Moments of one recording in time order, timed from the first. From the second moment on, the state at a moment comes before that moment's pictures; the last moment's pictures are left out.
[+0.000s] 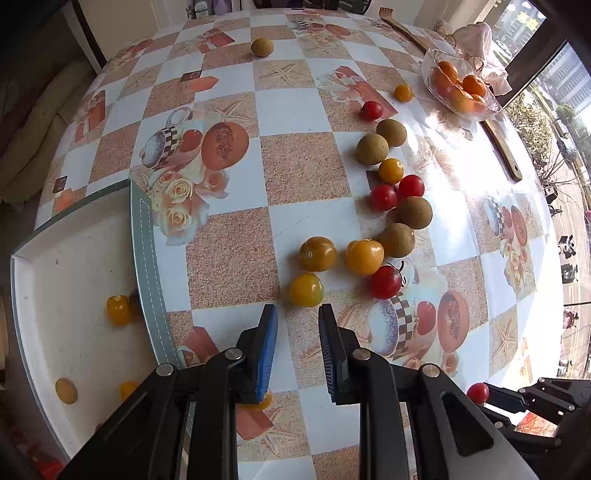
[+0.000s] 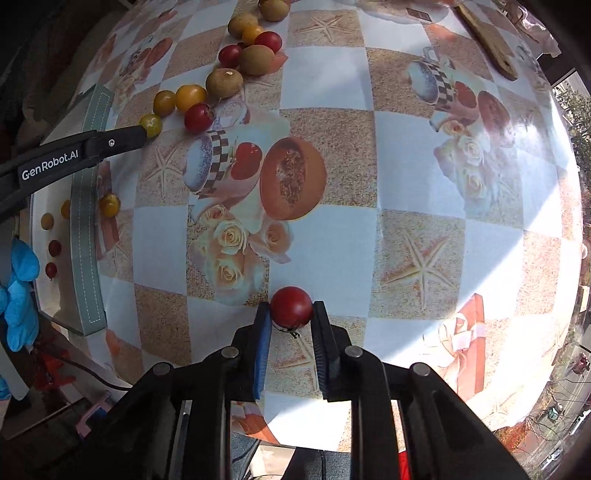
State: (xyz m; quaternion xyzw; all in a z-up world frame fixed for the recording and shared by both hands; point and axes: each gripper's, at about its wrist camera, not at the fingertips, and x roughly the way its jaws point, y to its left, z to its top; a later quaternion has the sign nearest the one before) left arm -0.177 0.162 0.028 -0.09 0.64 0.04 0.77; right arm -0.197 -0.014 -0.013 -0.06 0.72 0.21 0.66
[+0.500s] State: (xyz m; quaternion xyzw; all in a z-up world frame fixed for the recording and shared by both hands) left arm -0.172 0.162 0.001 -0.07 0.65 0.04 0.76; right arm -0.196 -0.016 -0.002 -0.06 0.72 0.20 0.66
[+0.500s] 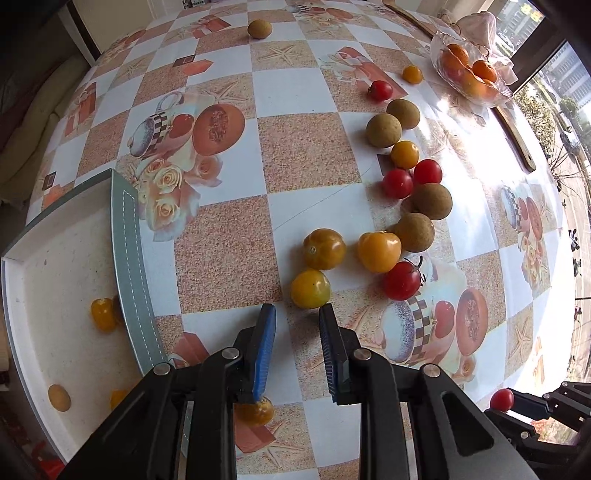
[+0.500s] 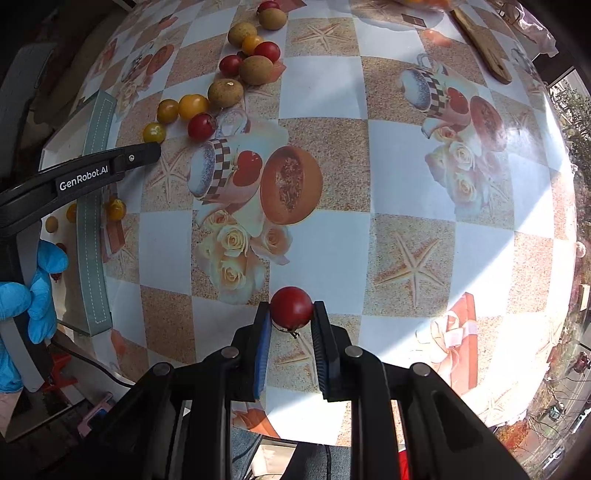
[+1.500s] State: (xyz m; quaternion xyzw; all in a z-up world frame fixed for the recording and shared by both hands) left arm -0.161 0.161 0.037 -0.11 0.62 0.02 0.78; right arm -0.173 -0.031 0.009 -0.03 0.72 0.19 0.67
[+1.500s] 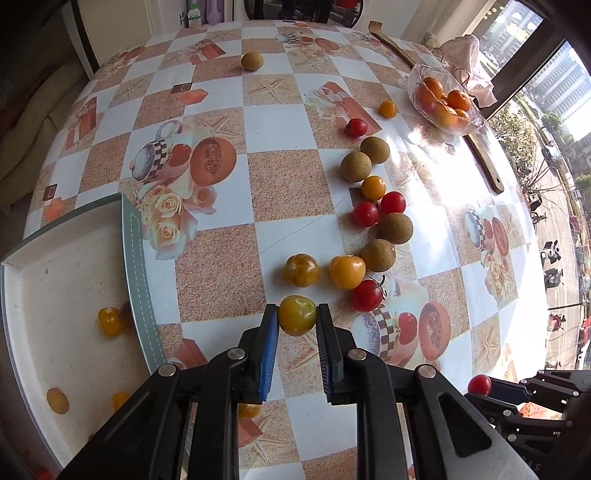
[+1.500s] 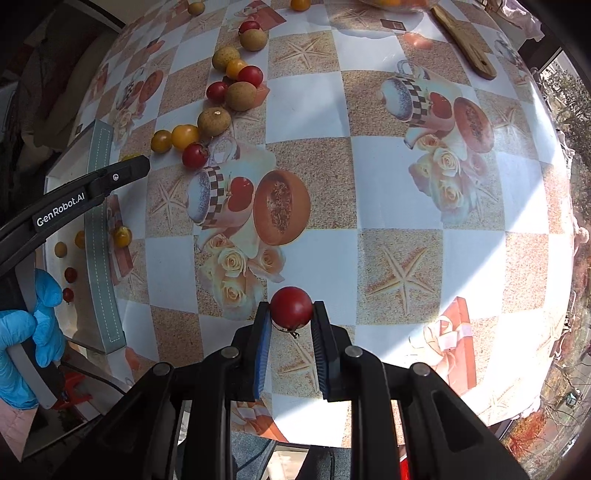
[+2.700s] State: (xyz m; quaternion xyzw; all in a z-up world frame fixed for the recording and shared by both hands) left arm -0.363 0.283 0.037 -0.22 0.60 0.21 0.74; right arm -0.204 0.200 0.039 -0.17 0.66 0.38 0.63
